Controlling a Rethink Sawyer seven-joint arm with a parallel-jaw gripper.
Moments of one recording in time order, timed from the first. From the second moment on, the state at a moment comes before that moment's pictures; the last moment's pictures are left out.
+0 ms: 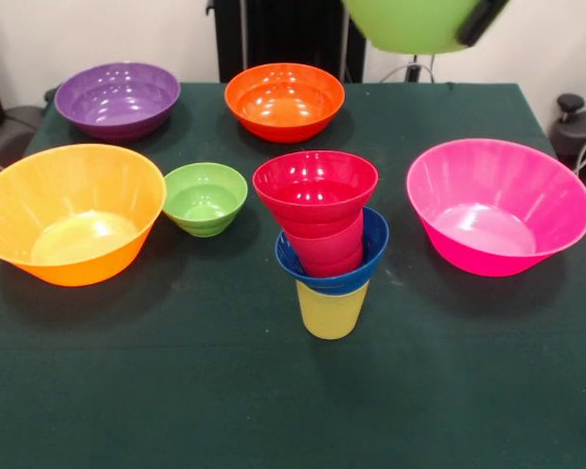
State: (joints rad) arm 0.20 -0.34 -0.61 0.76 0.20 1.38 2.63
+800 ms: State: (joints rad) arm -0.10 -0.08 -0.64 0.28 0.25 1.53 2.63
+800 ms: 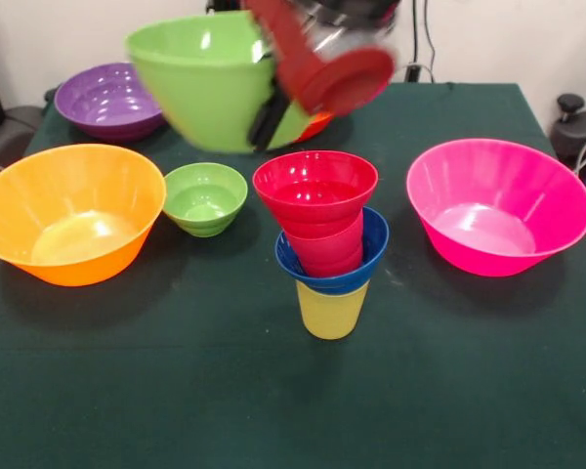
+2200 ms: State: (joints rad) arm -0.20 0.09 -0.87 0.07 0.55 1.54 2.63
